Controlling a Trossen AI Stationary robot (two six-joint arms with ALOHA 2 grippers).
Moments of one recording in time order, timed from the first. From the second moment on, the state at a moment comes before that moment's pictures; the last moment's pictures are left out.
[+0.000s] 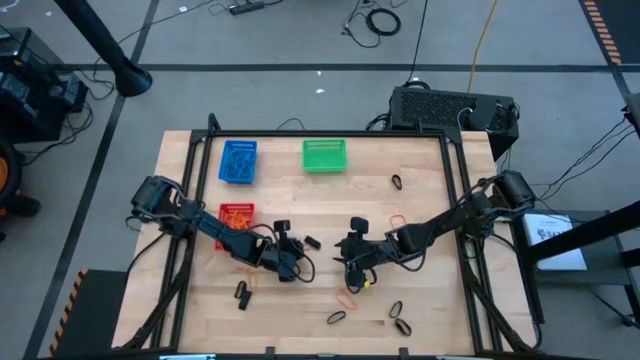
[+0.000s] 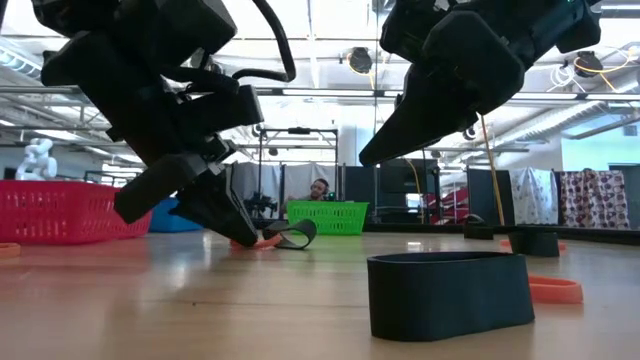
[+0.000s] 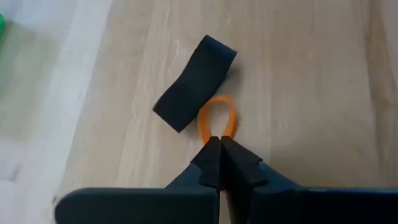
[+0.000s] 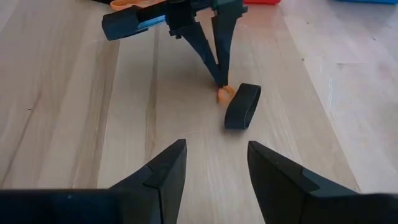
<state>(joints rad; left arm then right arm) -0.37 1.79 0.80 -0.01 -0.49 -0.22 0.35 1.69 0.88 0.09 0.37 0.27</state>
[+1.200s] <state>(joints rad) -0.48 1.42 0.88 -1.20 -0.44 -0.88 0.35 1.69 0.88 0.10 0.37 0.28</state>
